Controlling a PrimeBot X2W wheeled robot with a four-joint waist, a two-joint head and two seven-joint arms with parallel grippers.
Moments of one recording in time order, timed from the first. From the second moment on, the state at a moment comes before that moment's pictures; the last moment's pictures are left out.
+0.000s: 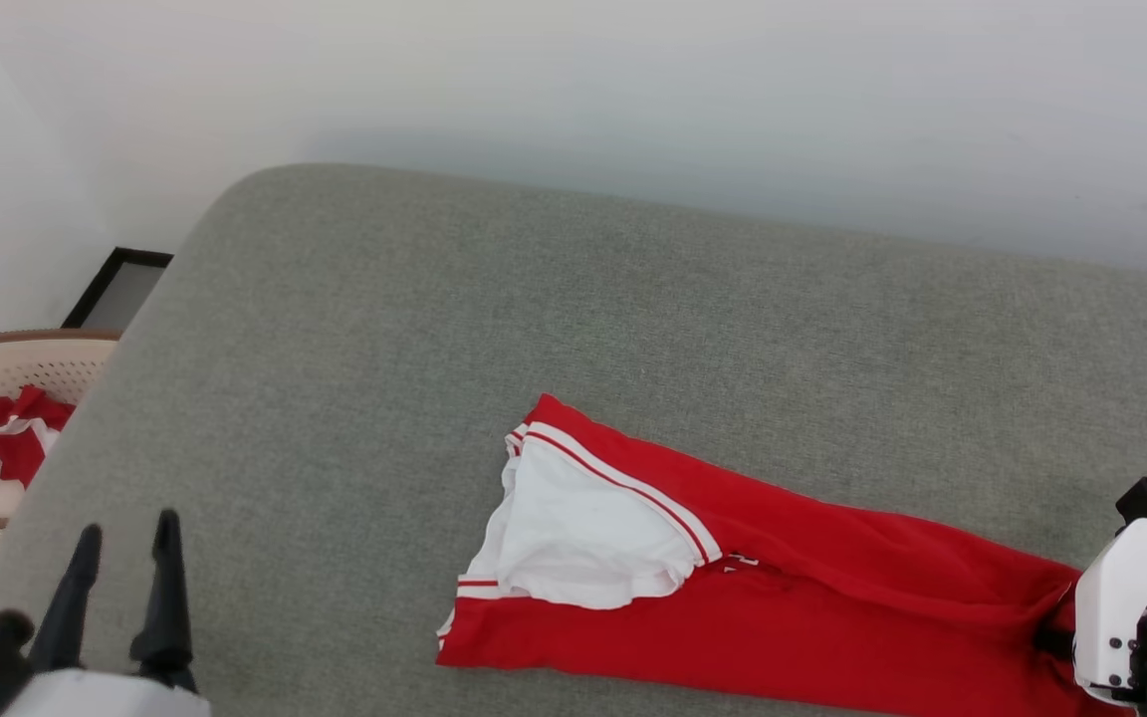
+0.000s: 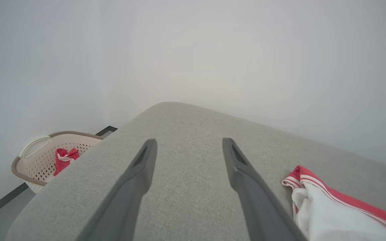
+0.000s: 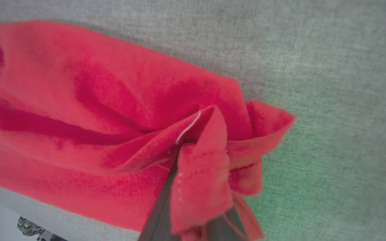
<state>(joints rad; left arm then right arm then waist) 0.03 0.46 -0.07 0.09 -0.69 0.07 -0.26 -0.34 -0.38 0.07 0.57 0.59 0.13 0.86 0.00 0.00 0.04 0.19</state>
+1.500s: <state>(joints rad) 0.07 0.24 0.21 0.10 -0.45 -0.13 -0.26 -0.30 -0.26 0.11 0.12 0.71 0.13 0.92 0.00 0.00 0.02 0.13</state>
